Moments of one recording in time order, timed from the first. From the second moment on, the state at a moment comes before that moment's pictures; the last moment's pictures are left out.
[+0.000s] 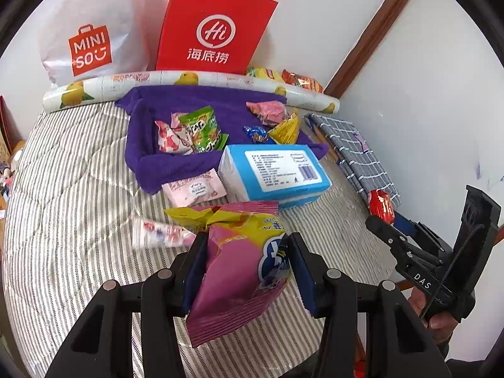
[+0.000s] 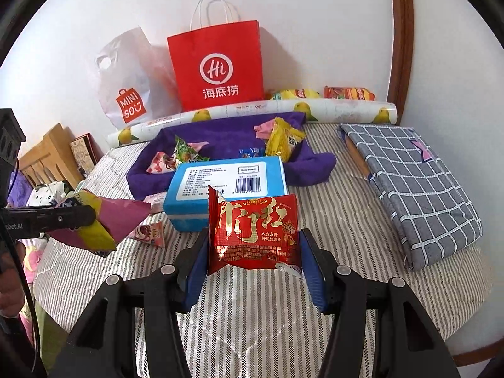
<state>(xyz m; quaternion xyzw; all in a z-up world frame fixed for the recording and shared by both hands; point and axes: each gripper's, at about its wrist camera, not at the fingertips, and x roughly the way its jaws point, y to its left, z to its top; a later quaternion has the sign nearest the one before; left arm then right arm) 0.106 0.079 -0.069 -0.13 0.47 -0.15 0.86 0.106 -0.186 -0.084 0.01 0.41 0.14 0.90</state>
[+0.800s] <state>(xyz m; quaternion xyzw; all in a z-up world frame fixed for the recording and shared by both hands) 0.137 0.082 -0.029 -0.14 0.42 -0.15 0.88 0.142 -0.168 -0.051 -0.01 0.38 0.15 0.91</state>
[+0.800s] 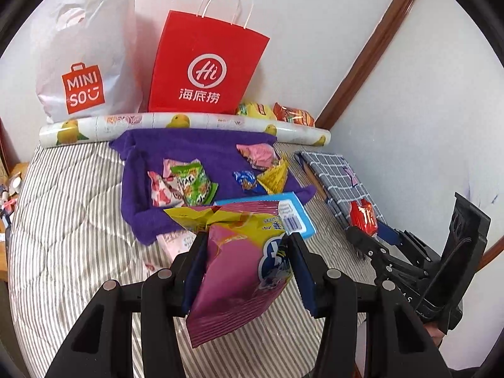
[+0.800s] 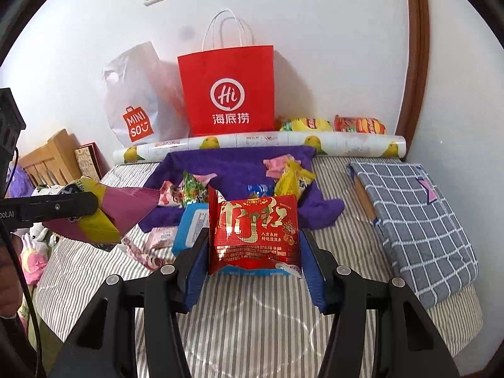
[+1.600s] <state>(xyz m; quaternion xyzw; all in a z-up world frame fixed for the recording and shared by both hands) 0.233 0.096 -0.037 -0.15 0.43 -0.14 0.88 0.242 -0.148 -0.054 -0.02 0.37 0.15 0.91</state>
